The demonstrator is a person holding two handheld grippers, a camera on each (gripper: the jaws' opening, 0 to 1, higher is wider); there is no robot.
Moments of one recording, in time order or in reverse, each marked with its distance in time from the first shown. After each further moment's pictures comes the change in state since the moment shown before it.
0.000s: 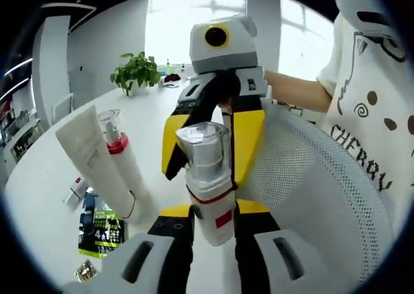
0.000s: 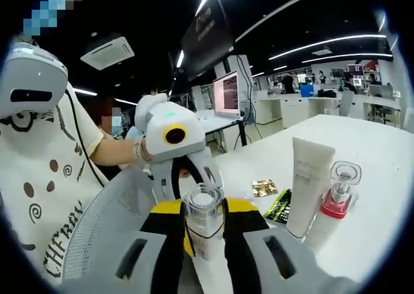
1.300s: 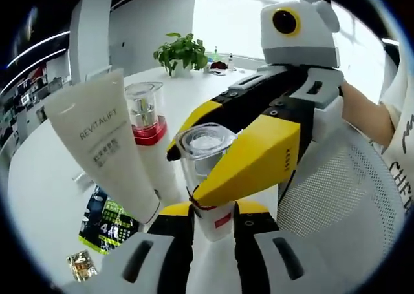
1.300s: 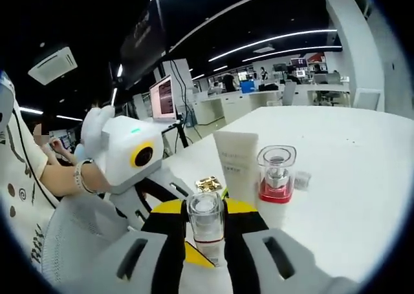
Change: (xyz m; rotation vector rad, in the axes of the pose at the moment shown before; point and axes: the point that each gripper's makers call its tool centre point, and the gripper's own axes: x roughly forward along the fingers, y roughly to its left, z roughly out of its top) left arm 0.038 0.058 -0.008 -0.182 0.062 0.230; right arm -0.015 -0.071 -0.010 0.127 -0.011 -0.378
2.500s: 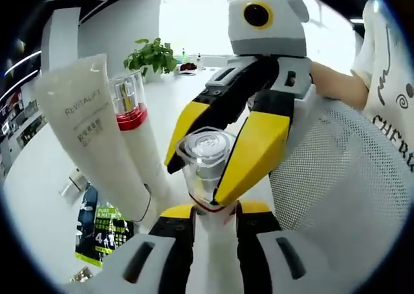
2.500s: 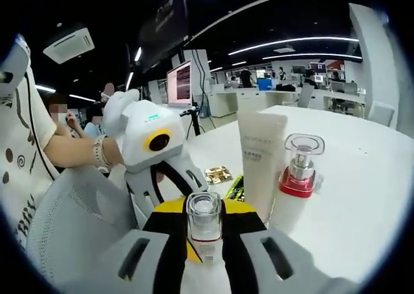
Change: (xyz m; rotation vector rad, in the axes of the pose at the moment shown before) left arm 0.001 -0.006 -0.023 0.152 -0.022 -0.162; right arm 0.009 0.016 -0.024 -0.122 0.057 0.078
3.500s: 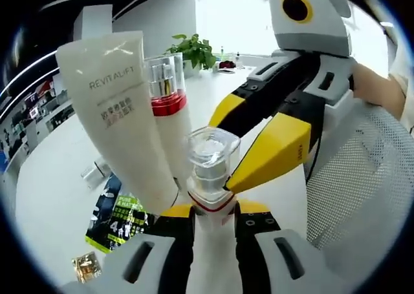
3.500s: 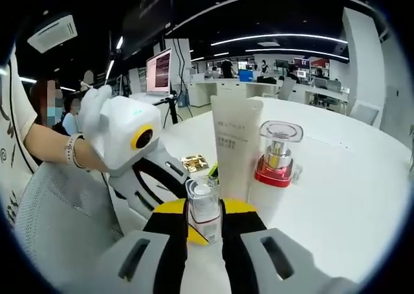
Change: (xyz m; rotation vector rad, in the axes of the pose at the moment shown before) left arm 0.008 0.029 -0.007 -0.063 0.009 0.217; right arm -0.002 -0.025 -0.015 -0.016 0.083 -0.138
